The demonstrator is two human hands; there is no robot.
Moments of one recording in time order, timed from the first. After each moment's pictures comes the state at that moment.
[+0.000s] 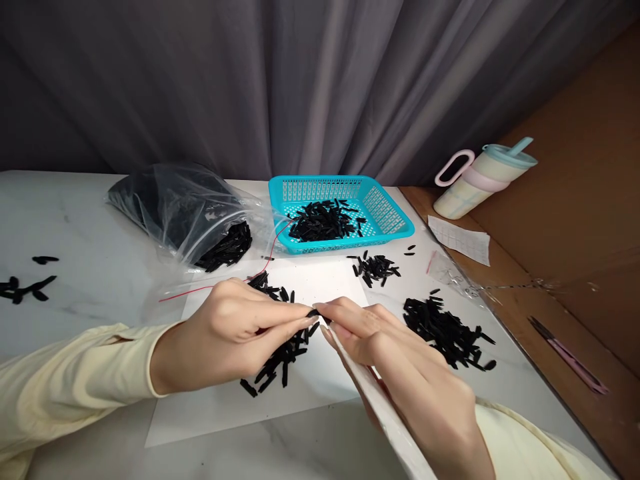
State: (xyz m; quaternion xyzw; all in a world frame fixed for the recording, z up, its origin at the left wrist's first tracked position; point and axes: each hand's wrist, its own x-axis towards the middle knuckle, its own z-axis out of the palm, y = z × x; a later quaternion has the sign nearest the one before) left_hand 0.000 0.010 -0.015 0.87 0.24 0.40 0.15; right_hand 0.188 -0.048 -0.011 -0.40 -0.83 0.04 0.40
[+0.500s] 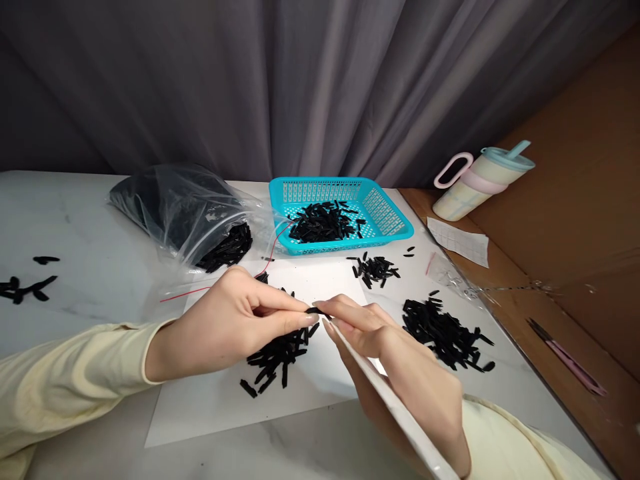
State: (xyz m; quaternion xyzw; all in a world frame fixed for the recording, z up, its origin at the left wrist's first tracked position) left_hand 0.001 0.013 -0.007 0.85 0.30 0.33 0.28; right_hand 0.186 -0.048 -0.018 -0.45 -0.80 0.10 0.39
